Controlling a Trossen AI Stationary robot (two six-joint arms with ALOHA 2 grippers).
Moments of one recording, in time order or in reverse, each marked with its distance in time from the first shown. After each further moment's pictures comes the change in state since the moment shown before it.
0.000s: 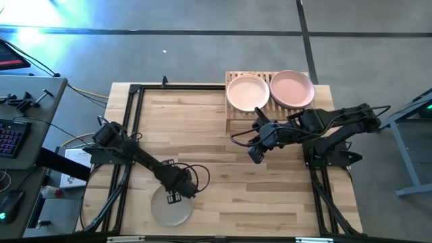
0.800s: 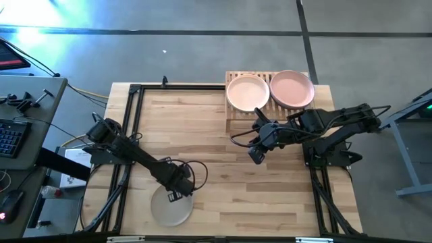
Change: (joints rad) left arm 0.001 -0.084 -0.005 -0.029 -0.043 -0.108; right arm 0.000 0.000 0.000 -0.016 -0.012 0.000
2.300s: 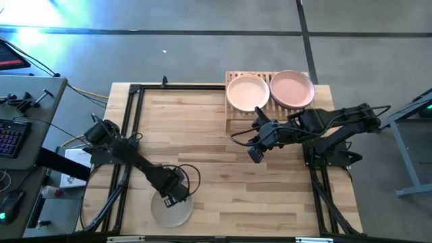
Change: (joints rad) left arm -0.071 -0.007 -0.050 0.040 0.143 -0.221; right arm -0.003 0.000 0.000 0.018 0.018 0.013
